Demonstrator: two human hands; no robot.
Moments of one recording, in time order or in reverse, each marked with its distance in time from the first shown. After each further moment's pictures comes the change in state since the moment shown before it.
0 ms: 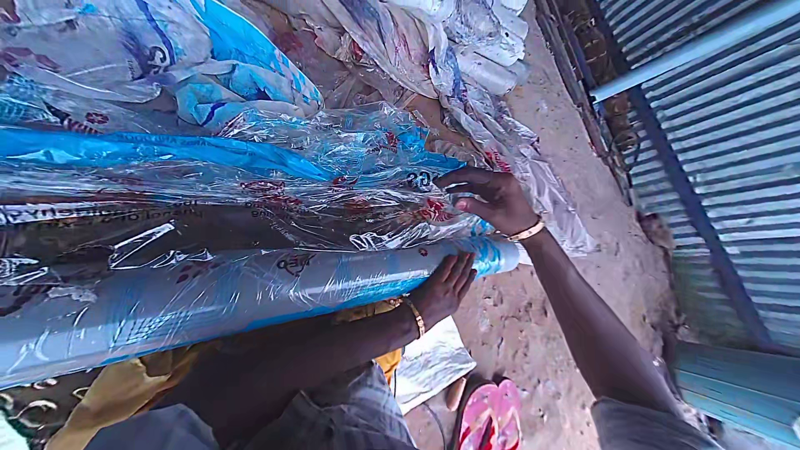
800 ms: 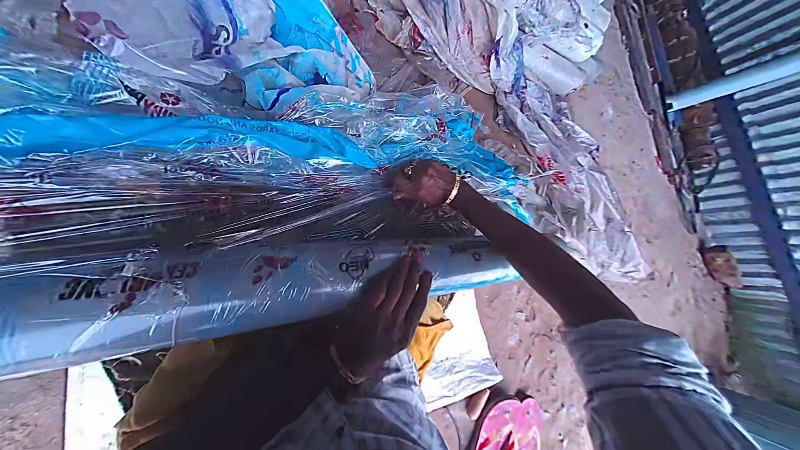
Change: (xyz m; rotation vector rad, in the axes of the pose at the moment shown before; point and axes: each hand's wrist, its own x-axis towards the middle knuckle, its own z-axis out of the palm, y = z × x) left_hand -0.143 -0.059 -0.056 0.166 0.288 -0.370; right_hand 0.118 0.081 0.136 -0.733 -0.275 -0.736
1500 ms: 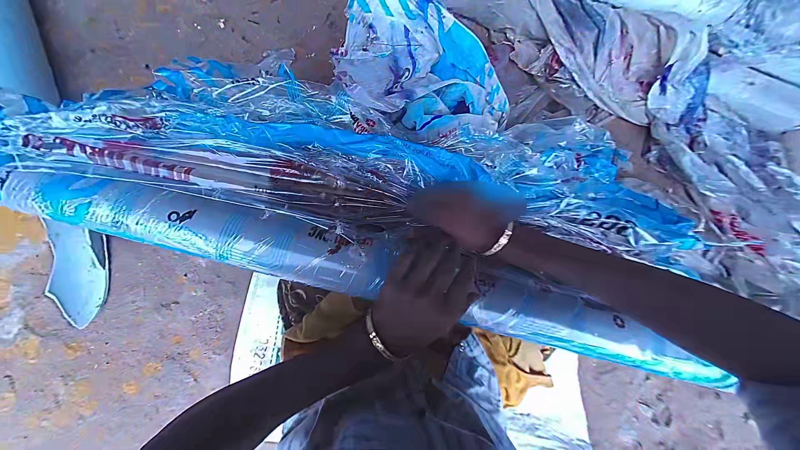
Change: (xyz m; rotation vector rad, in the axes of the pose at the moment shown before) left_hand -0.016 -0.073 -0.061 0.030 0.047 -0.296; right_hand 0.155 -0.109 -0.040 0.234 0.061 -0.010
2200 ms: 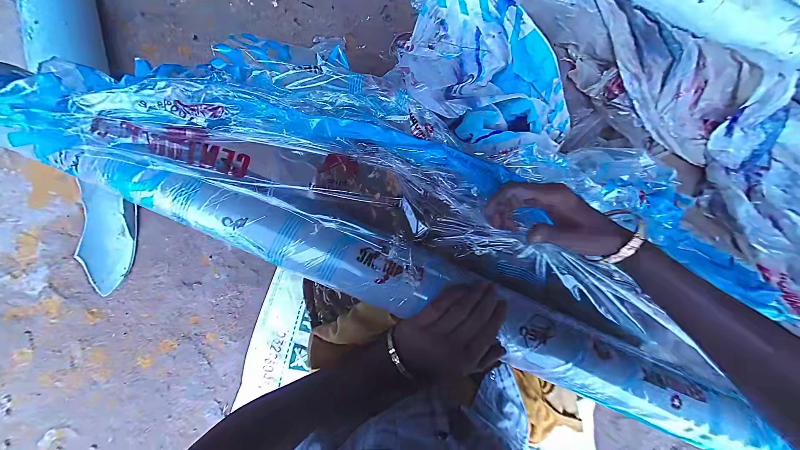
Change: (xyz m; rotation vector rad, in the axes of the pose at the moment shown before) left_hand -0.044 -0.011 0.008 0.101 0.126 0.028; right_hand 0.008 0.047 -0.040 0.849 -0.072 0.119
